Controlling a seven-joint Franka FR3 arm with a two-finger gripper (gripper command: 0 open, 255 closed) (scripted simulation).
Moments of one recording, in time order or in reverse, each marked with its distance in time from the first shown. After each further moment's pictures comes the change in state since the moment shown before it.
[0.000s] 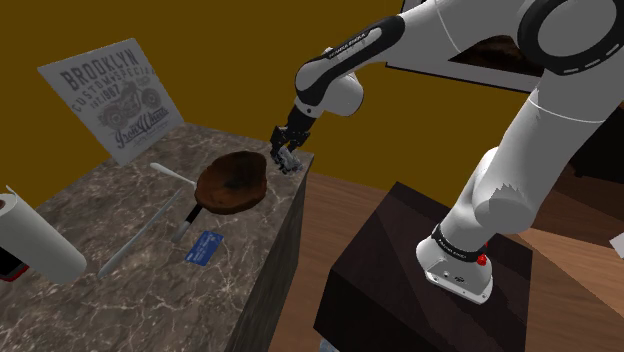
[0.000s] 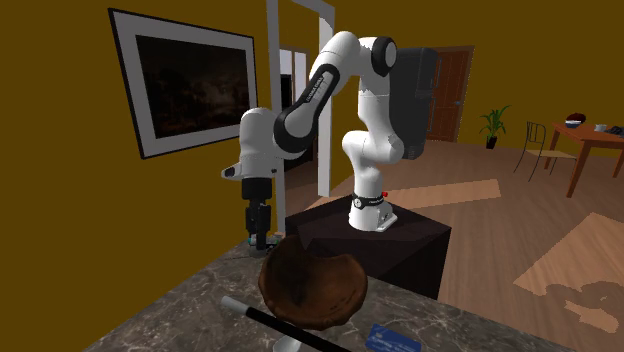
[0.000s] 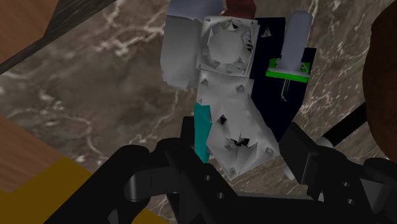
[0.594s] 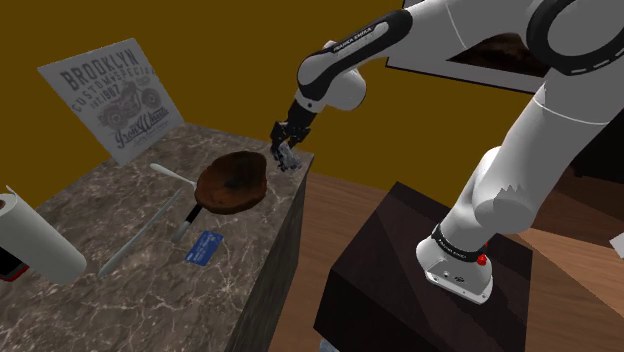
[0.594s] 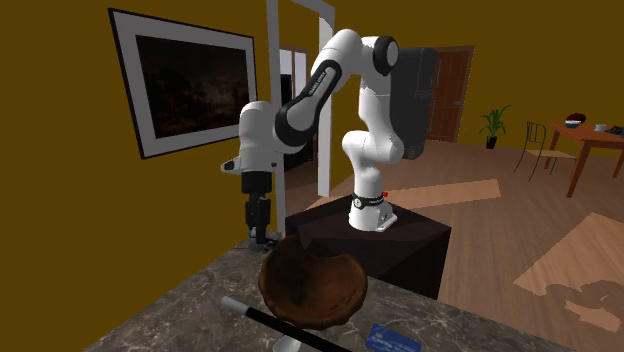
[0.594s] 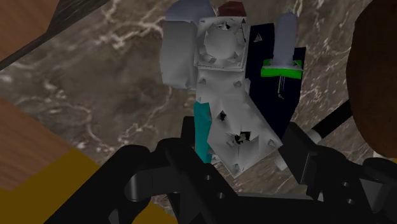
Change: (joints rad) arm -0.002 -0.032 -0.005 0.004 -0.036 -0.032 0.038
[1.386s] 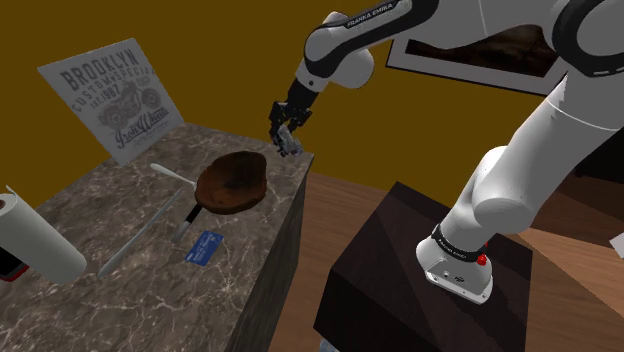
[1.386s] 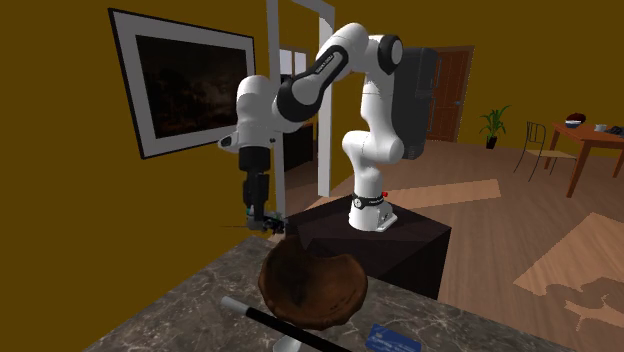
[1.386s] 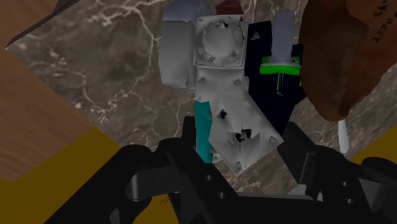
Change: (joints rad) arm -0.012 -0.093 -0.007 0.051 -0.110 -0.126 0.123
